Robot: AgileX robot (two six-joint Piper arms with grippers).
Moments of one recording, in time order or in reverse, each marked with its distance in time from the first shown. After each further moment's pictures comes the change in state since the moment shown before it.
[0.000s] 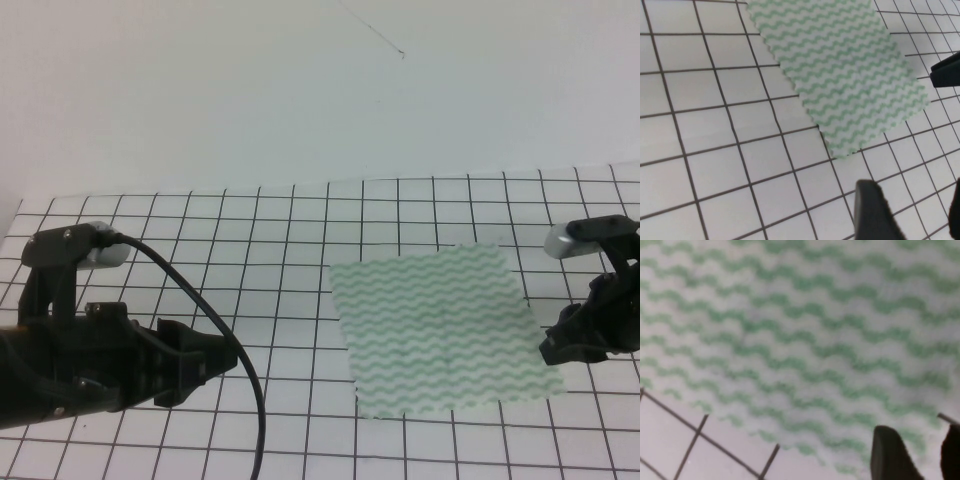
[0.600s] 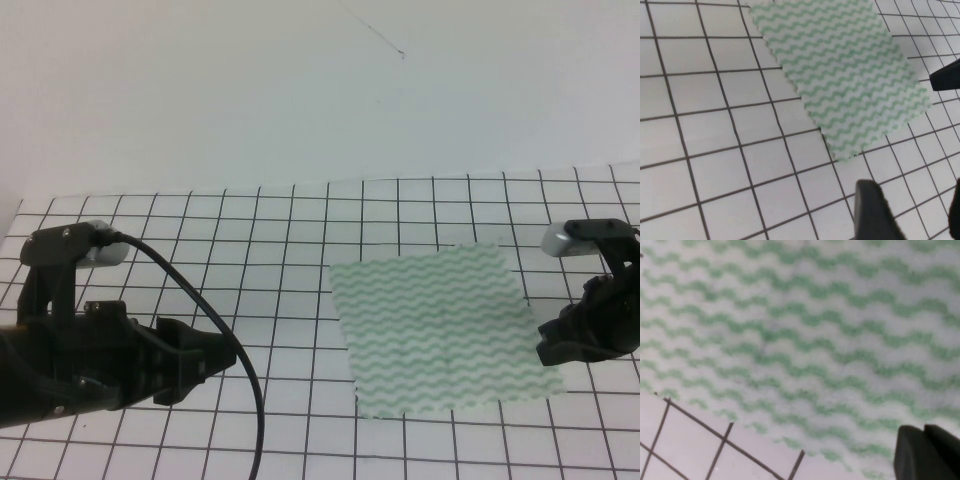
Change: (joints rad) right arm 0.000 0.015 0.000 0.068 0.027 0.001; left arm 0.000 0.000 0.000 0.001 -0.010 0.000
